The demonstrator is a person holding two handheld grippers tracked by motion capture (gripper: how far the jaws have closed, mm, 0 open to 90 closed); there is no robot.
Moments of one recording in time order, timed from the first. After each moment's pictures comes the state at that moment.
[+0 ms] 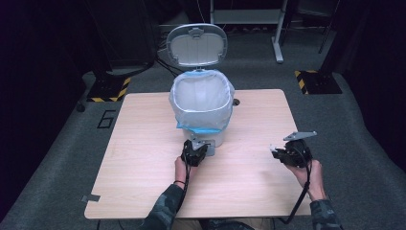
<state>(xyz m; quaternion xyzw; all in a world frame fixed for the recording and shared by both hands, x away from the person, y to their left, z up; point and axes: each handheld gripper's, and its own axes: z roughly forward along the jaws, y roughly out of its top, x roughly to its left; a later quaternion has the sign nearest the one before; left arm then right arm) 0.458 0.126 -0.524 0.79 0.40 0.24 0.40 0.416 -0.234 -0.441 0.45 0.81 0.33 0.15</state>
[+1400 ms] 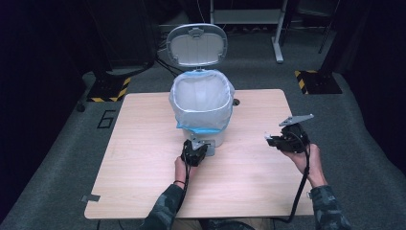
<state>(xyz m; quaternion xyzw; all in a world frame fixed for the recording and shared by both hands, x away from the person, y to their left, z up) 0.459 0.126 -0.524 0.79 0.40 0.23 0.40 0.437 -0.218 -0.394 0.42 0.83 0.35 0.14</state>
